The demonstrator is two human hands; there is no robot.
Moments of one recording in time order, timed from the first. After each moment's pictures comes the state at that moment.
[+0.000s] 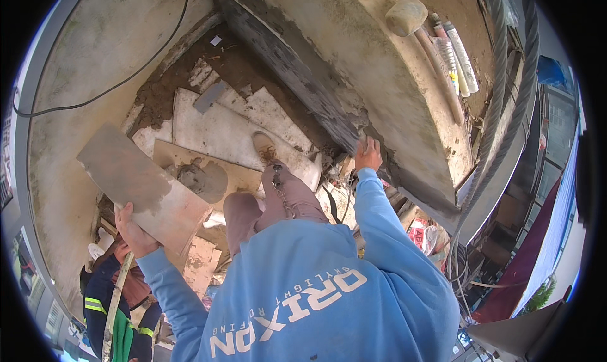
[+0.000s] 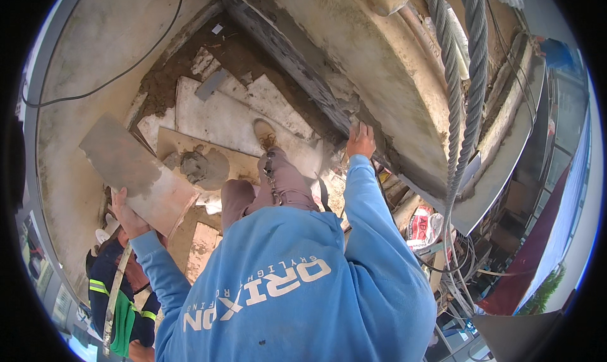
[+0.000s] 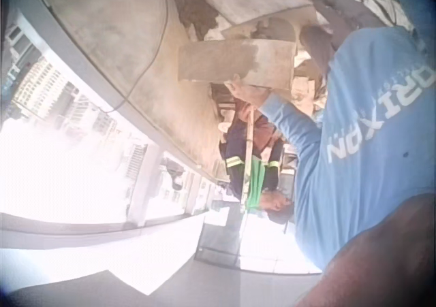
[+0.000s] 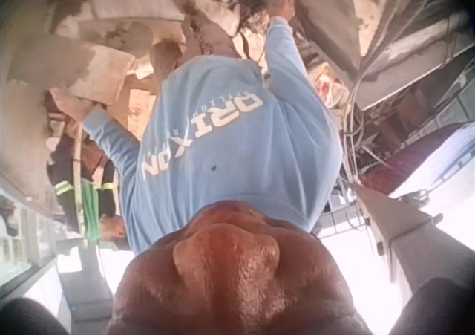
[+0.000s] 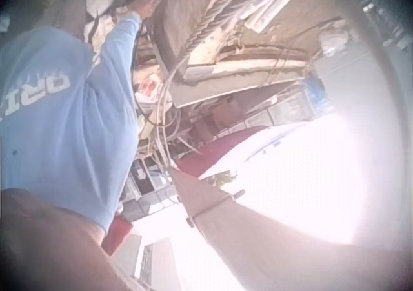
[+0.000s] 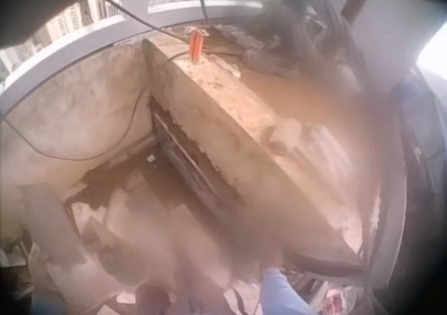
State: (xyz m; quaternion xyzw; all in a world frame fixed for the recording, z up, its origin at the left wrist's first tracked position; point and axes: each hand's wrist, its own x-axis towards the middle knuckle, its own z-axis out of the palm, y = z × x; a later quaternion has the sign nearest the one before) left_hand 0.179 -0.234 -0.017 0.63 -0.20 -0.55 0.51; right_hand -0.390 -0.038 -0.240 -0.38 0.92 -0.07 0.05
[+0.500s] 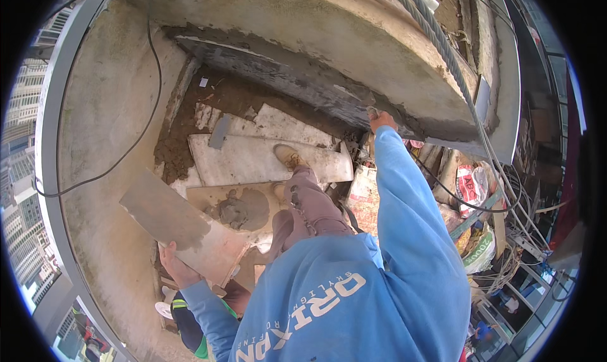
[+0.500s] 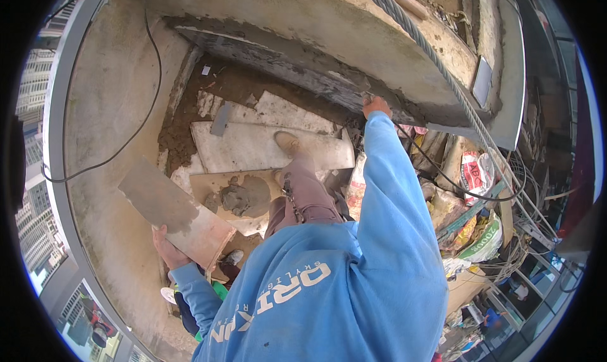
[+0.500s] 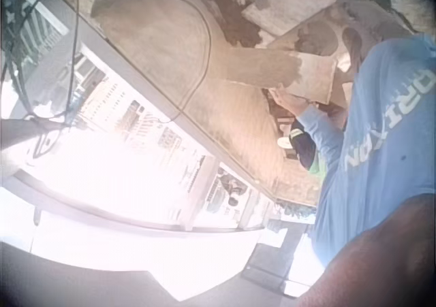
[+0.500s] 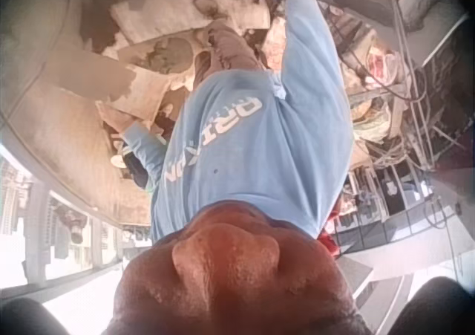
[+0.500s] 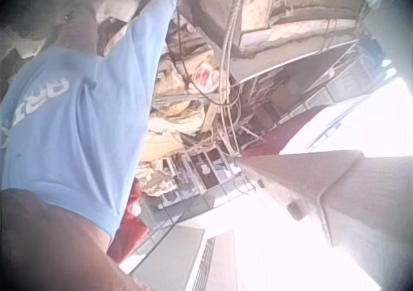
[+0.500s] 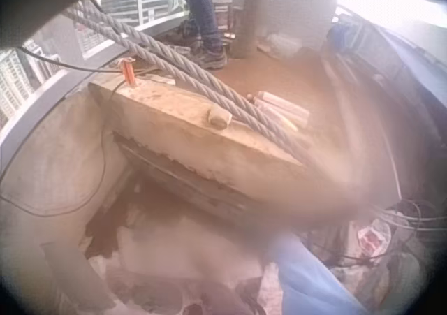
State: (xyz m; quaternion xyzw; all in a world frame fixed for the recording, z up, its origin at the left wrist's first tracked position) left_hand 0.196 -0.207 -0.001 0.60 -0.28 -0.63 0.40; right_hand -0.404 -0.026 -0.236 -0.14 0.96 0.03 0.23
